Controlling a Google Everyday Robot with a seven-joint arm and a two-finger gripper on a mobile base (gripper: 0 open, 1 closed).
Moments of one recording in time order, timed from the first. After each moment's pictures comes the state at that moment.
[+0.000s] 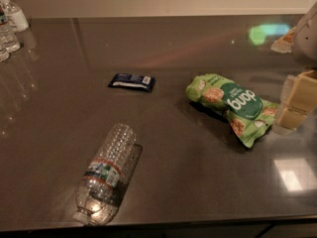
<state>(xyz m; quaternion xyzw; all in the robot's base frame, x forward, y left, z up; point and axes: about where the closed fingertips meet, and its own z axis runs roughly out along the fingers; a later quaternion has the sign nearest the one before) 0.438 -0.217 0.976 -0.60 0.78 -0.03 0.16</state>
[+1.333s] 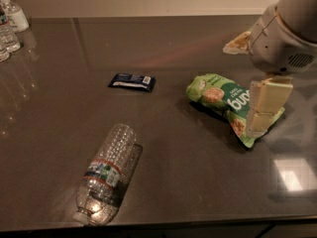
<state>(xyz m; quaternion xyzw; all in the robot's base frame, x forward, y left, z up) 0.444 -0.153 0.966 -0.72 0.67 -0.01 0.17</state>
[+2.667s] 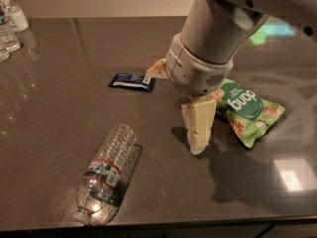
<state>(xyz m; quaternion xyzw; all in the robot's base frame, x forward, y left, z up) 0.427 -0.029 0.928 -0.85 0.51 0.04 0.15</state>
